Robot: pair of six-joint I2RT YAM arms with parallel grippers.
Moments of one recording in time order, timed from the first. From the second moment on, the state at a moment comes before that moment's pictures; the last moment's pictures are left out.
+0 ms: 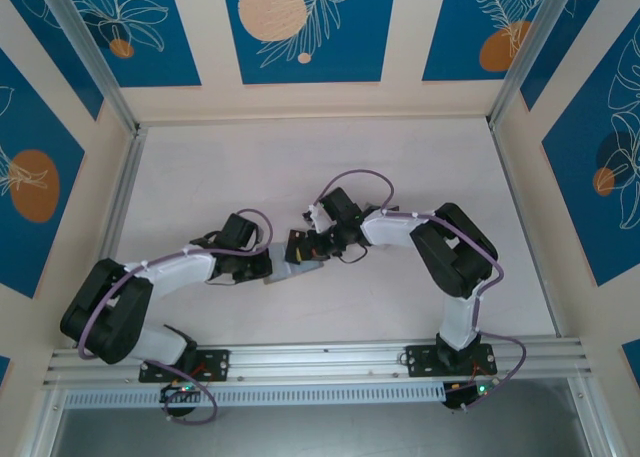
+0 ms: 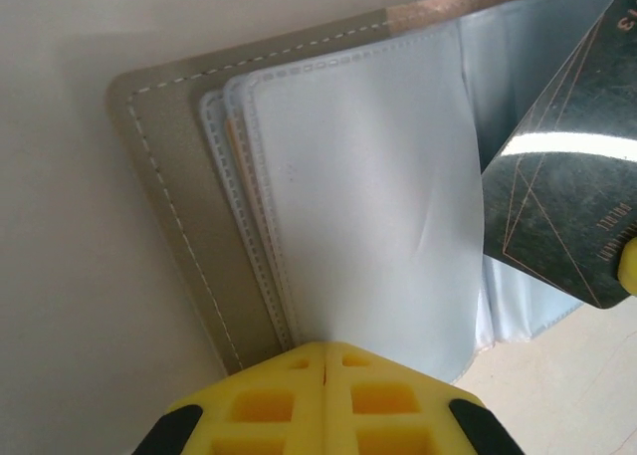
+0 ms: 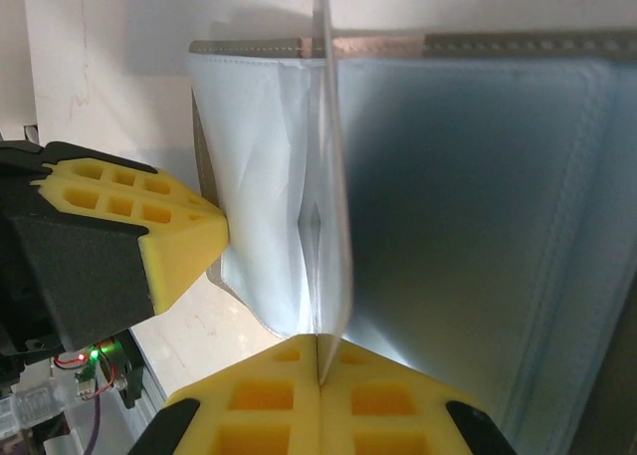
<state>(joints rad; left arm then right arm) -0.51 1.41 0.60 -0.31 0.26 -0.65 0.70 1.88 1.04 -0.19 -0.67 0.55</state>
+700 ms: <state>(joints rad) -0.51 1.33 0.61 -0.43 0.21 -0.65 0.70 1.92 1.00 -0.14 -0.79 0.56</state>
